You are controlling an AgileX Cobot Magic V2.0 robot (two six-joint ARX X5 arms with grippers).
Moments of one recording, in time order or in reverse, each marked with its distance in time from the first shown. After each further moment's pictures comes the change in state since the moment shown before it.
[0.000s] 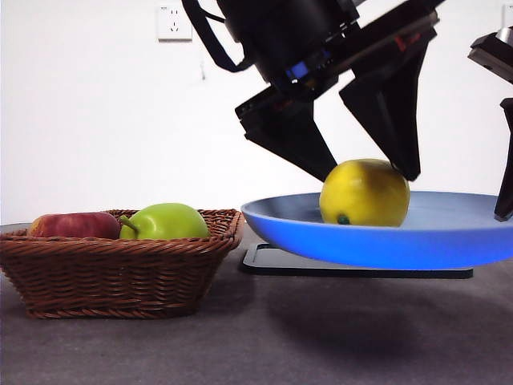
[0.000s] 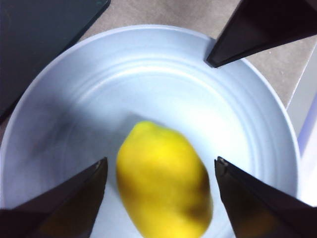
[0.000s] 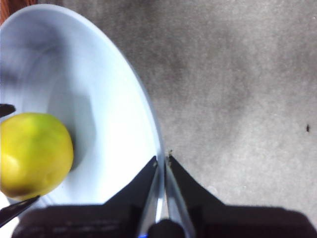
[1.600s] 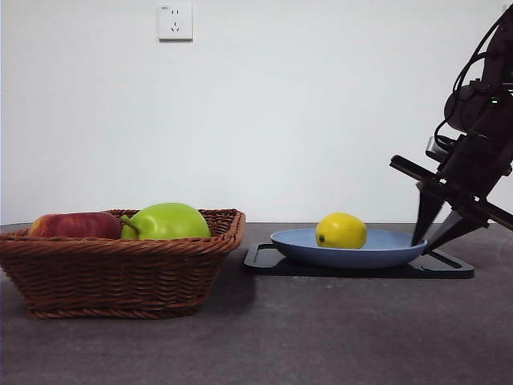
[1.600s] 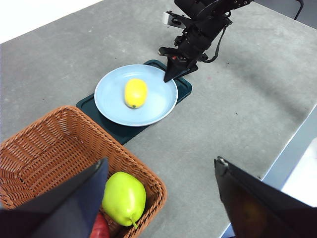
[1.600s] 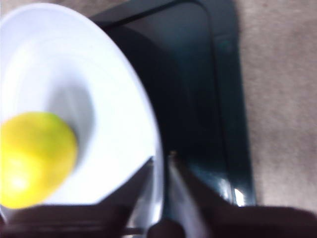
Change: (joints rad) left arm 0.084 -0.739 0.000 -0.379 -0.182 -0.033; right arm -0.119 0.786 0.554 0.273 0.023 0.119
